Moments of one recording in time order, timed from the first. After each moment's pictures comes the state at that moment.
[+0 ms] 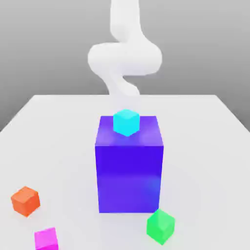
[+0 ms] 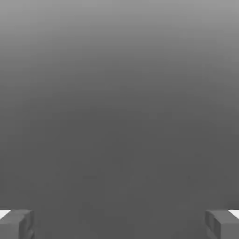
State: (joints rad) arm 0.03 -0.71 -0.05 -2.30 0.03 2.32 0.73
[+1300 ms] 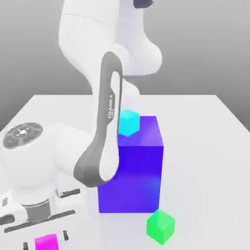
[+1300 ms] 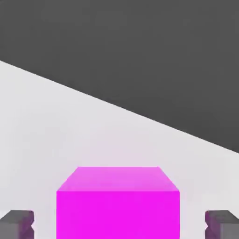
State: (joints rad) arm -0.03 0.53 -0.28 -2.26 0.37 2.75 -0.20
